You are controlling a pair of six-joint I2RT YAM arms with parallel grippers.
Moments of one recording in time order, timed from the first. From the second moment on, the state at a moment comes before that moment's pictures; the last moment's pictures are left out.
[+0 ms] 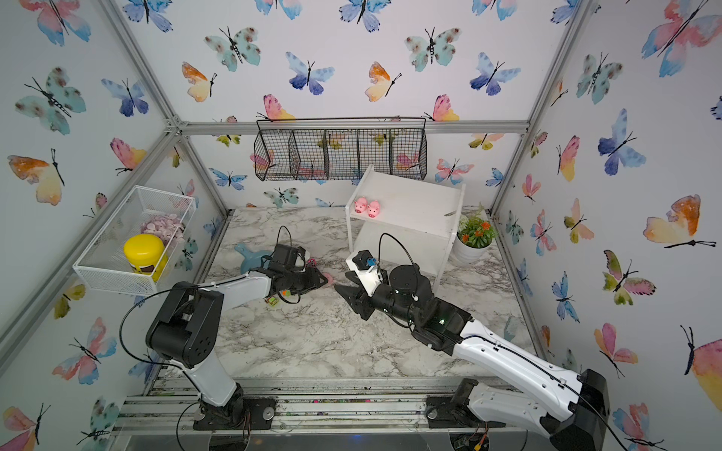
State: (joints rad) left arm -0.36 1.75 0.98 -0.13 0.38 -0.61; right arm 0.96 1.06 0.93 -0.09 -0.12 0.06
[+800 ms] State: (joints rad) left arm -0.36 1.93 1.10 -0.11 0.34 -0.60; right arm 0.96 1.06 0.93 -0.07 -0.10 0.09
